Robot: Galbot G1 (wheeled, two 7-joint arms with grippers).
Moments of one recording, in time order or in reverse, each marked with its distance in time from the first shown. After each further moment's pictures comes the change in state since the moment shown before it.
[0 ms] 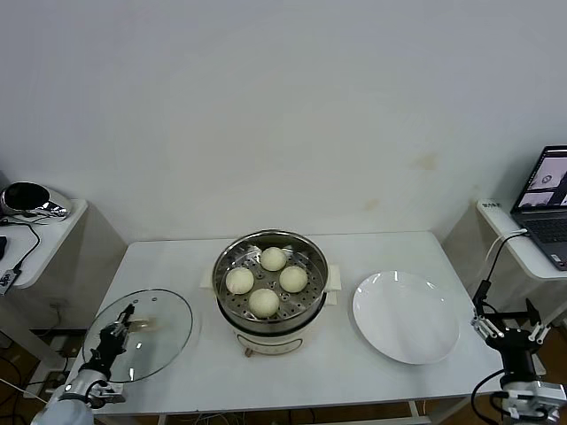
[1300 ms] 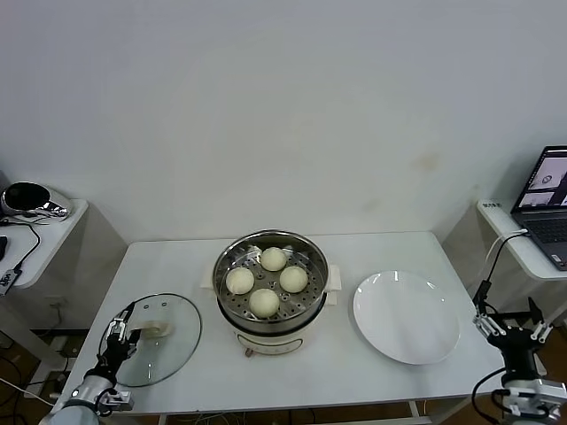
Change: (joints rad) left arm 0.018 -0.026 0.020 -0.008 0.112 0.026 -0.004; right arm 0.008 0.008 0.013 -0.003 0.004 -0.003 0.011
